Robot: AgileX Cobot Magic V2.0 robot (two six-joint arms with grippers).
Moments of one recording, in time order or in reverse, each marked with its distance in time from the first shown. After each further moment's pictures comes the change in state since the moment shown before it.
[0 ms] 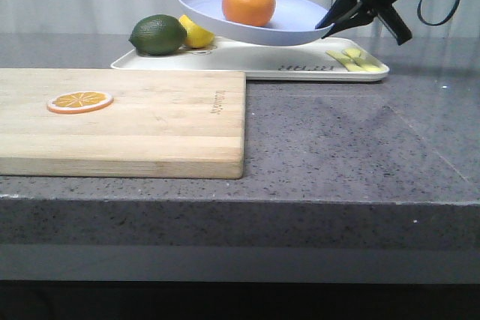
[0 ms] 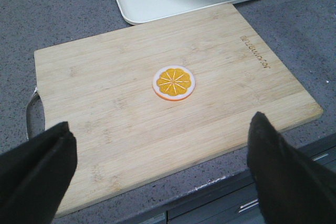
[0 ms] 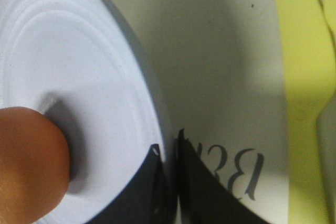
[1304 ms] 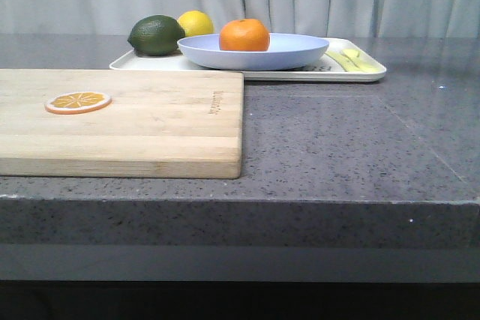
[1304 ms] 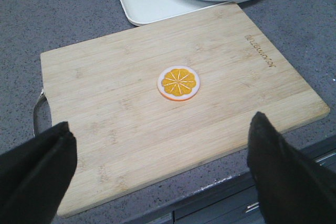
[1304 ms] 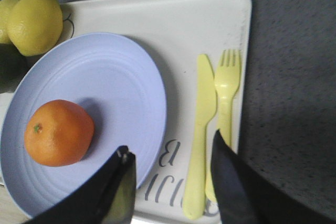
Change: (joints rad) left arm 0.000 0.000 0.000 0.024 0.000 0.000; right arm 0.016 -0.310 -0.014 -0.478 0.032 0.011
